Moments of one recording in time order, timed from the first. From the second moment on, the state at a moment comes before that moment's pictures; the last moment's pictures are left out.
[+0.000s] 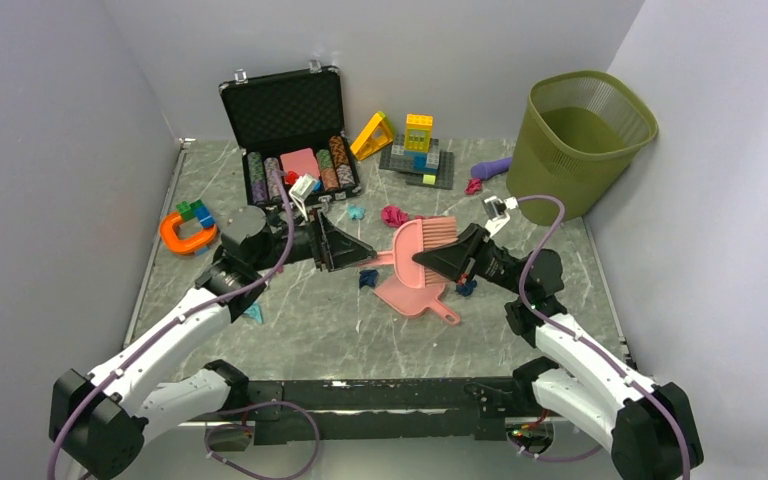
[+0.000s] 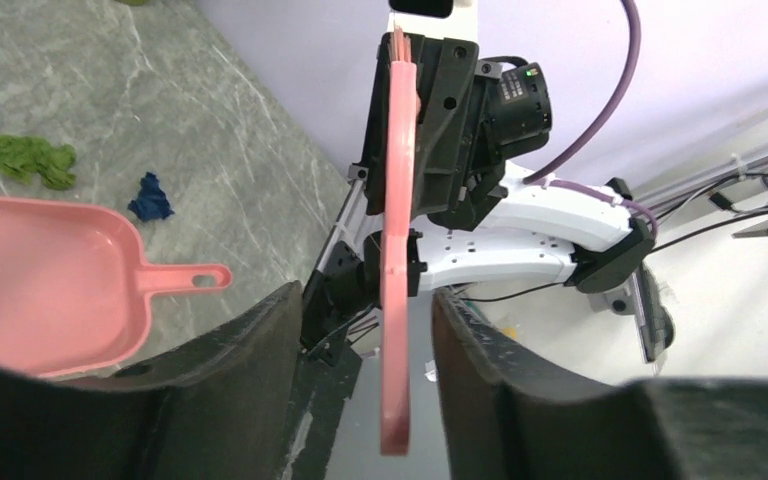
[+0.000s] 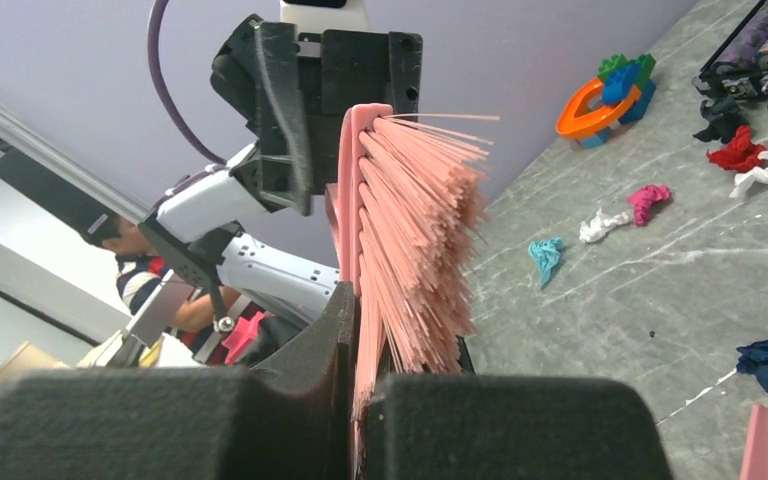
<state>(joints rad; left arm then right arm) -0.55 0.98 0.76 0.26 0.73 -0.89 0.41 0.88 0.39 0.86 -0.77 1.12</state>
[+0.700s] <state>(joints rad) -0.59 1.04 0.76 0.31 0.76 -0.93 0.44 0.94 0.40 0.86 -0.74 1.11</state>
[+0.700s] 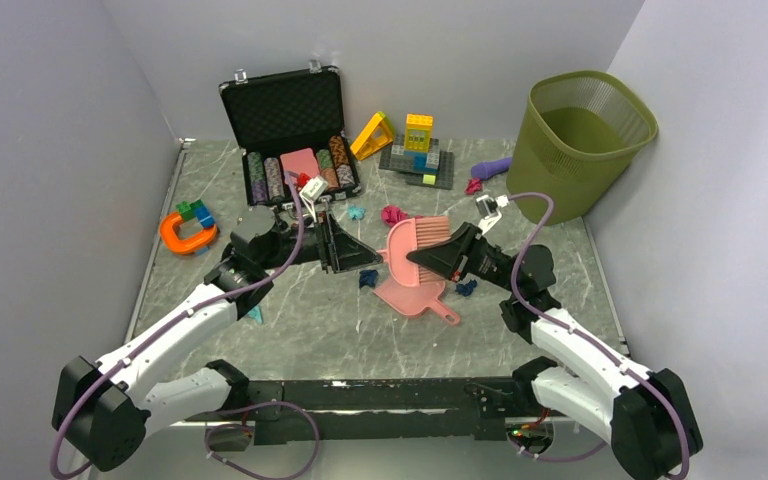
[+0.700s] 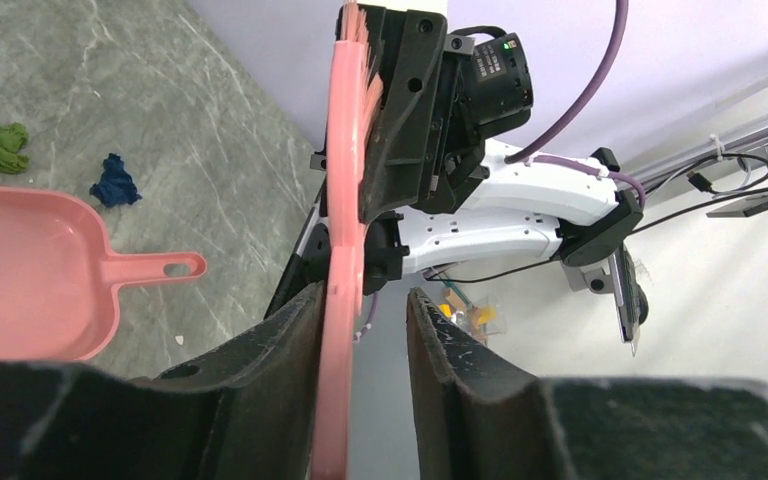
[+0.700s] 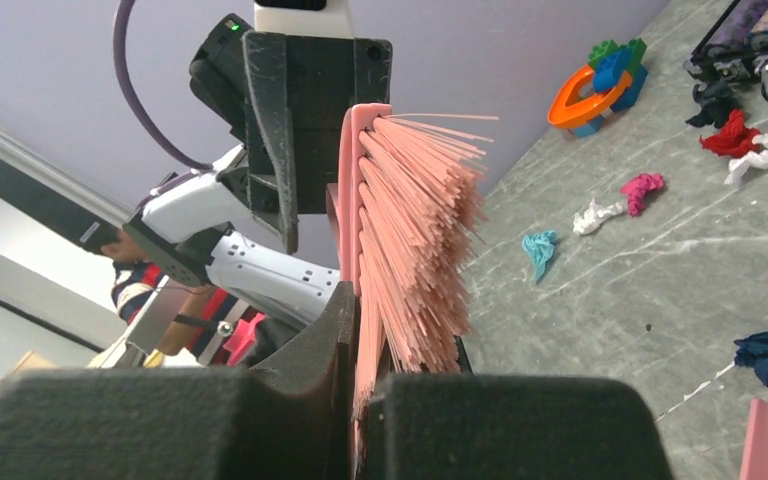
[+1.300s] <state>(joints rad) -0.59 1.03 0.77 0.24 0.76 -0.88 0.45 0.92 0.45 0.73 -0.74 1.04</state>
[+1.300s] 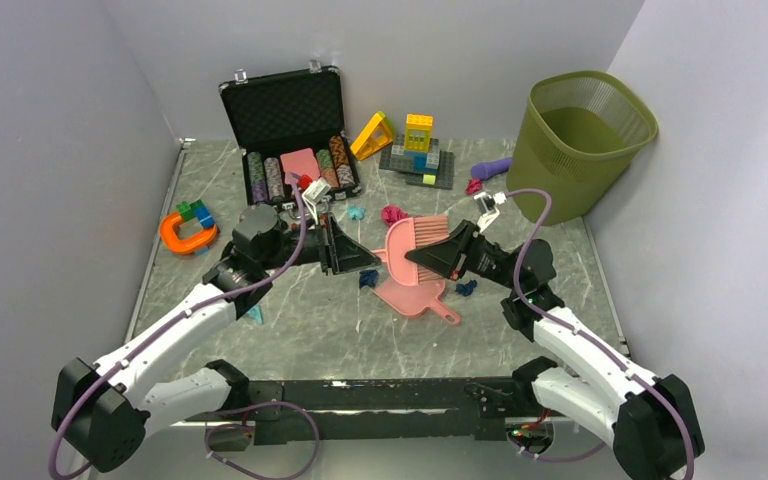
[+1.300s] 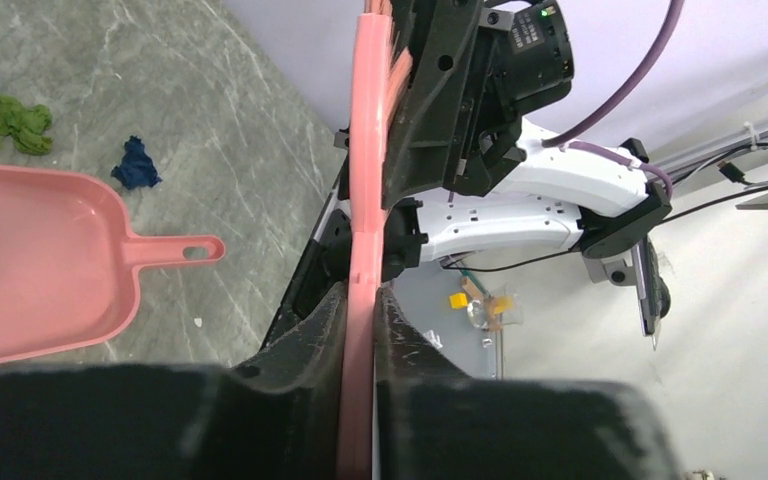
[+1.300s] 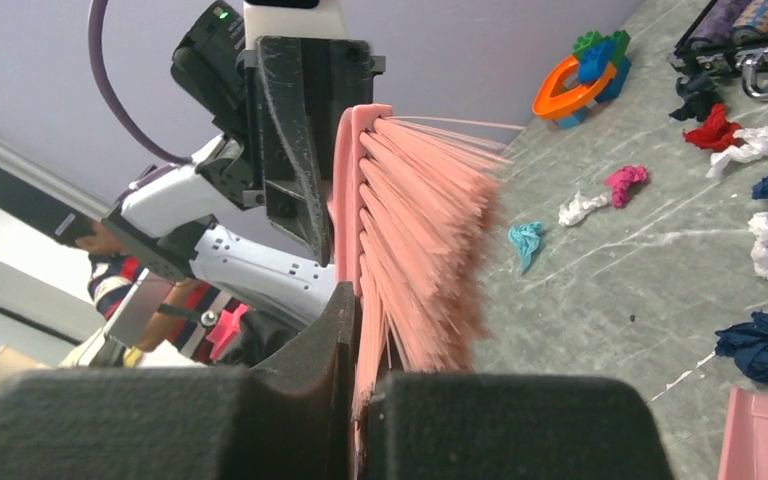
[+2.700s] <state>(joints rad) -0.53 0.71 0.96 -0.68 0.01 -0.44 0.46 0.75 0.56 -0.26 -0.17 0.63</state>
